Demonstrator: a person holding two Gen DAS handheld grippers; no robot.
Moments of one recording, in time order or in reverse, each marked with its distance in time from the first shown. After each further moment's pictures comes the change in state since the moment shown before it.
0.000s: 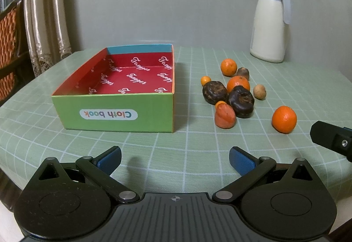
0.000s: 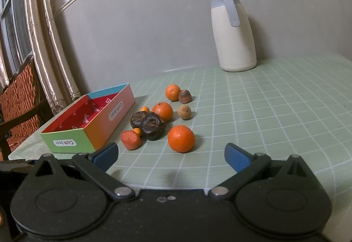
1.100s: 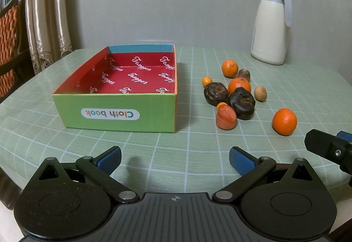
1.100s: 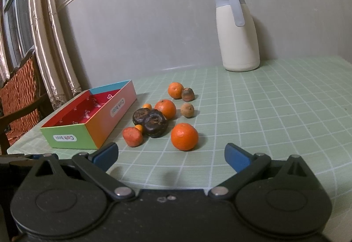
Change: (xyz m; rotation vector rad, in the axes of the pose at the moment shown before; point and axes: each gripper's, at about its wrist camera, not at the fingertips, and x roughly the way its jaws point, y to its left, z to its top) left arm 0.000 0.002 0.001 -0.020 -0.001 -0.004; right arm 0.004 0.006 -0.001 -0.033 0.010 0.000
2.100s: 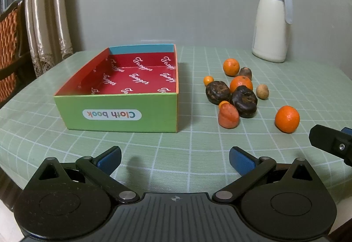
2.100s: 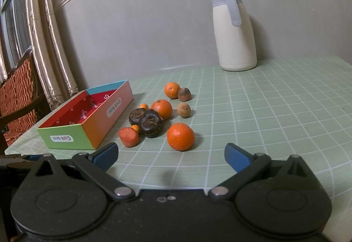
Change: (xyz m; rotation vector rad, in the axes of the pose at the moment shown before) left arm 0.001 0.000 0.000 0.025 -0.001 0.012; right arm 0.000 -0.002 0.000 0.006 0.001 -0.014
